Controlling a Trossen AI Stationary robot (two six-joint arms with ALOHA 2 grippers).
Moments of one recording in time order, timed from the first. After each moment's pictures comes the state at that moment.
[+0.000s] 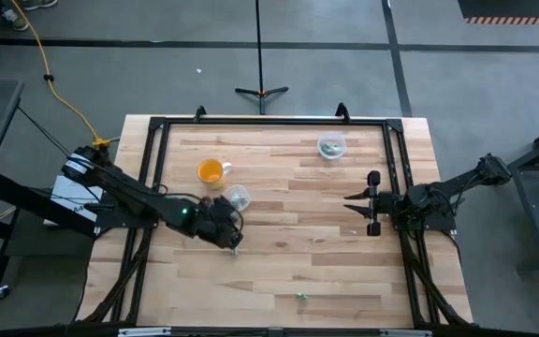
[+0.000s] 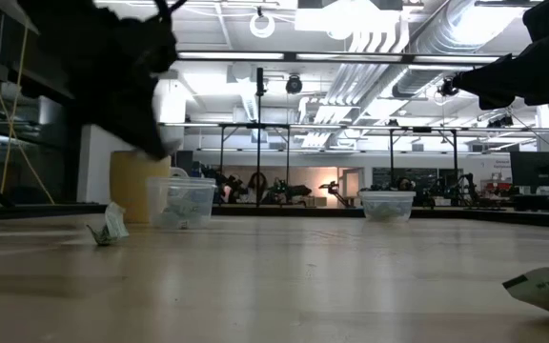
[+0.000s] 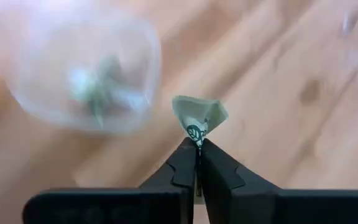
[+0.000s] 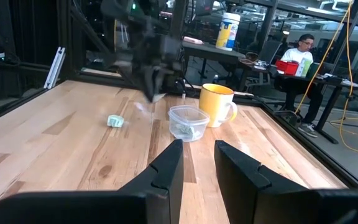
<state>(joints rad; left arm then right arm) -0.39 1.46 0.85 -0.49 -0.51 -1.08 0.38 0.22 0.01 0.18 0.44 -0.14</state>
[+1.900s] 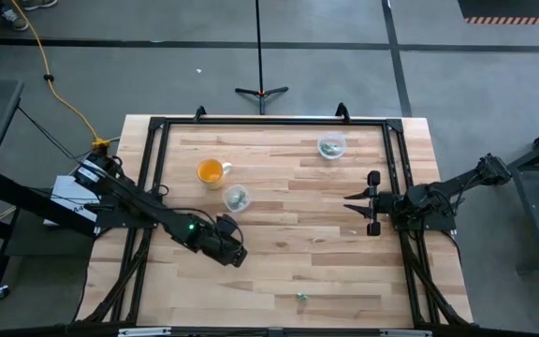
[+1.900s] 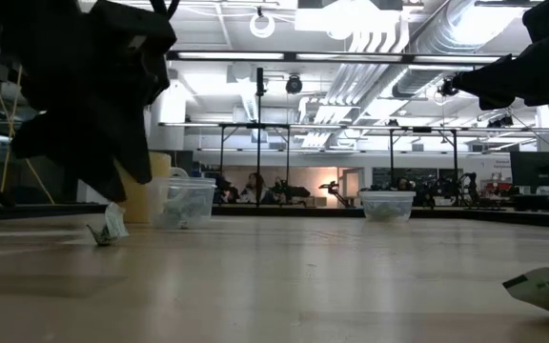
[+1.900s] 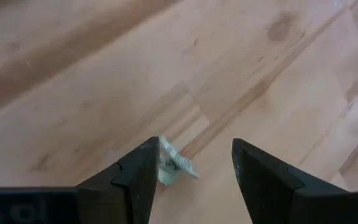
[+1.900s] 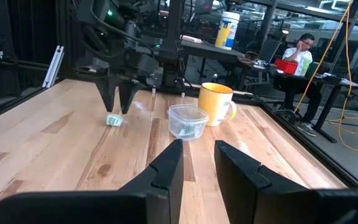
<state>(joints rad) -0.49 1.60 0.87 -0.37 -0.31 -1.39 0.38 0.22 0.01 0.18 0.44 -0.14</state>
